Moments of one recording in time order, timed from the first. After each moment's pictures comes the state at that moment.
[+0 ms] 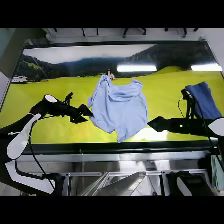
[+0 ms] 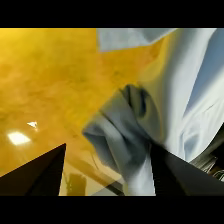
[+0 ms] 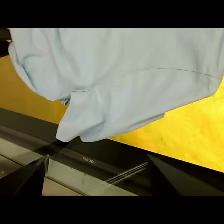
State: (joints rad) left arm -0.06 -1.68 1.06 0.74 -1.12 -1.39; right arm -0.01 -0.70 0.72 -0.87 1.19 1.40
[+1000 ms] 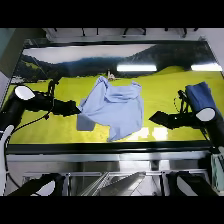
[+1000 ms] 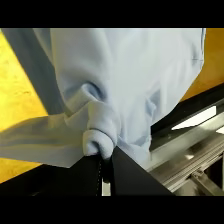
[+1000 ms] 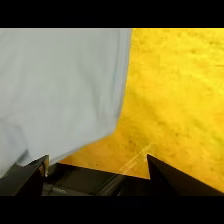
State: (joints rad) left arm -0.07 -1.18 1.10 0.95 -1.33 -1.37; right arm -0.08 -1.02 0.71 -0.88 1.05 1.42
